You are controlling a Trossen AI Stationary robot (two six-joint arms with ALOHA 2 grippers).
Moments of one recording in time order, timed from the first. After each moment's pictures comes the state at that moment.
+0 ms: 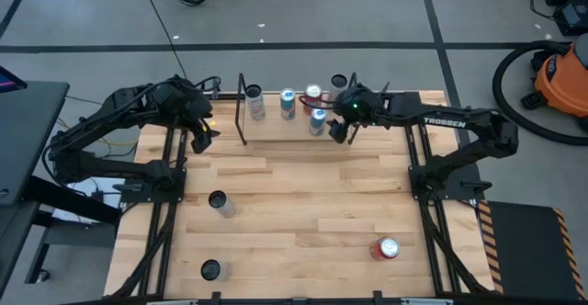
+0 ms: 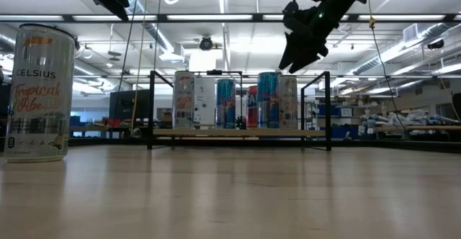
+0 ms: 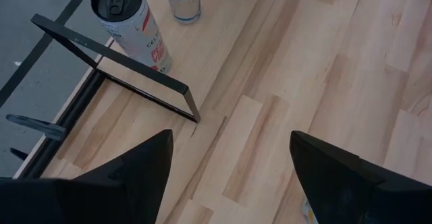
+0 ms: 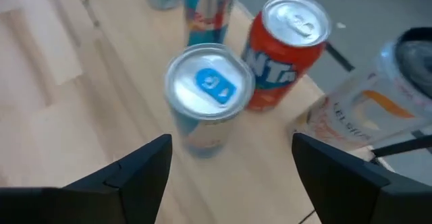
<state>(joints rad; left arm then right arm) 0.40 1.02 1.35 -1.22 -0.05 -0.04 -0.37 1.33 1.06 -0.50 0.21 0.11</state>
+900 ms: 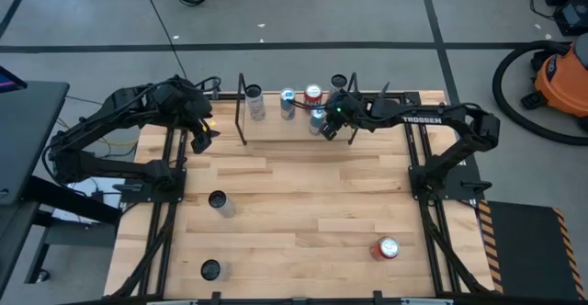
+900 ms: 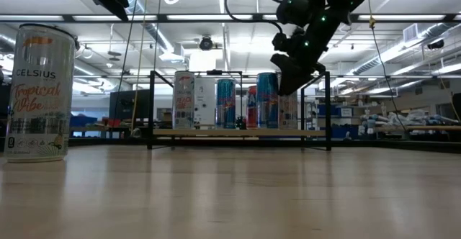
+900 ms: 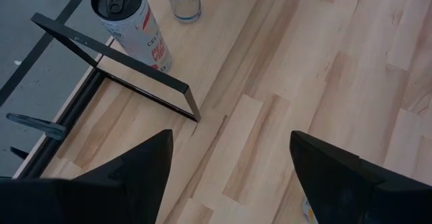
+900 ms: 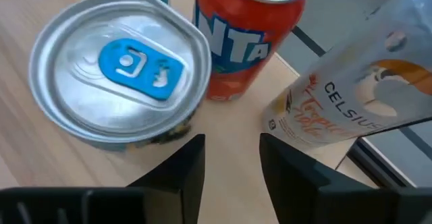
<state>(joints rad) 0.40 1.02 1.35 -1.23 -0.05 -0.04 -0.39 1.50 1.04 -0.41 0.37 0.19</state>
